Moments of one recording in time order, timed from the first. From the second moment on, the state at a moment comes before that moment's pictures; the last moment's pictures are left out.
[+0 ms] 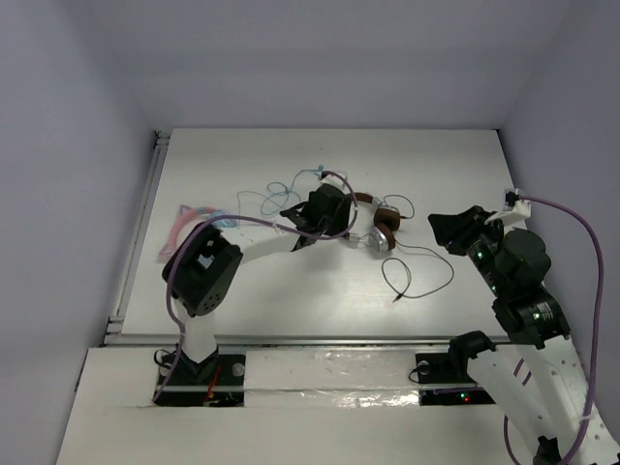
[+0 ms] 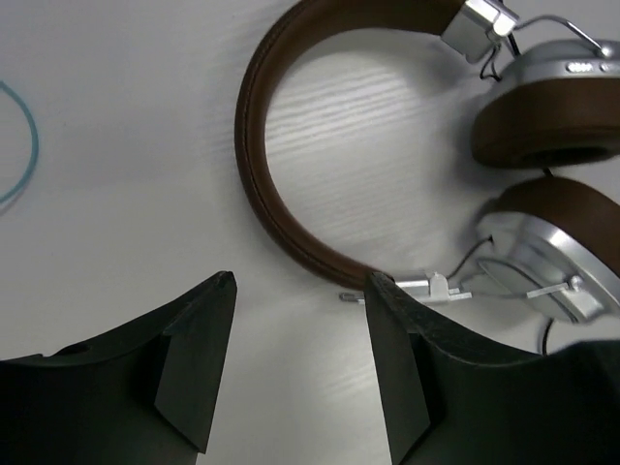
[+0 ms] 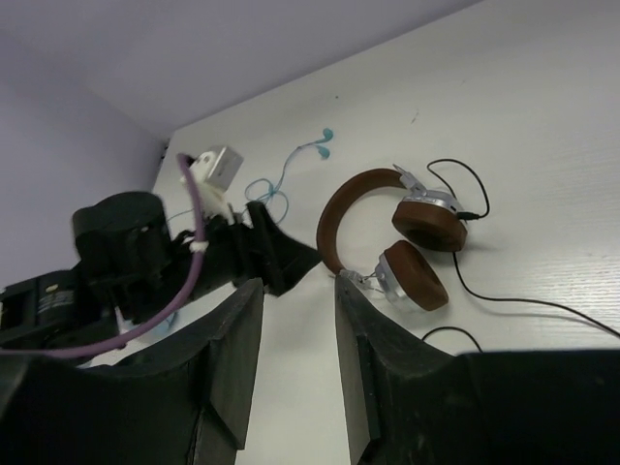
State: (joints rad) left arm -0.79 1.82 1.18 -0.05 -0.23 -0.42; right arm 0.29 0.53 0.82 -0.40 0.02 0.60
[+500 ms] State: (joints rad) left arm -0.73 2.12 1.46 -0.08 -0.30 -0.34; right arm 0.29 0.52 0.80 -0.40 -0.05 0.60
